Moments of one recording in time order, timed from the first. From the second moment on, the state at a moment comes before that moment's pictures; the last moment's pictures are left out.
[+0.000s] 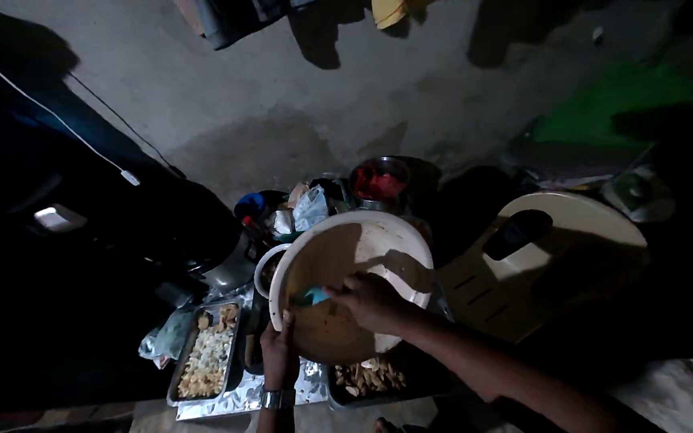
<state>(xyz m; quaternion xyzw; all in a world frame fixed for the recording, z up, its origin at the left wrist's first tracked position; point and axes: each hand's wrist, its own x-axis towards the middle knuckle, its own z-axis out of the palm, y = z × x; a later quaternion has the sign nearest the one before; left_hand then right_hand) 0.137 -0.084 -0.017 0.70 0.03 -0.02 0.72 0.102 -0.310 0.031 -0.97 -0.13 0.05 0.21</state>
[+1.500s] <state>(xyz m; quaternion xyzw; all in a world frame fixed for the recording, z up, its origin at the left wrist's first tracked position) 0.114 -0.072 -0.023 0.78 -0.31 0.15 0.52 -0.001 -0.334 -0.059 -0.97 0.07 0.20 0.13</state>
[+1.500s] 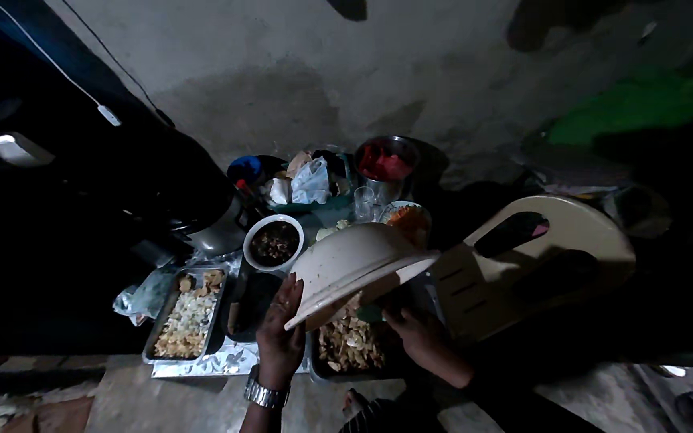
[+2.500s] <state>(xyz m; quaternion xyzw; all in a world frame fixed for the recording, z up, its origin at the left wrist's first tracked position) 0.107 -0.078 -0.029 0.76 -0.30 0.15 0.55 0.031 -0.323 -0.050 -0.96 0.07 0.16 0.21</state>
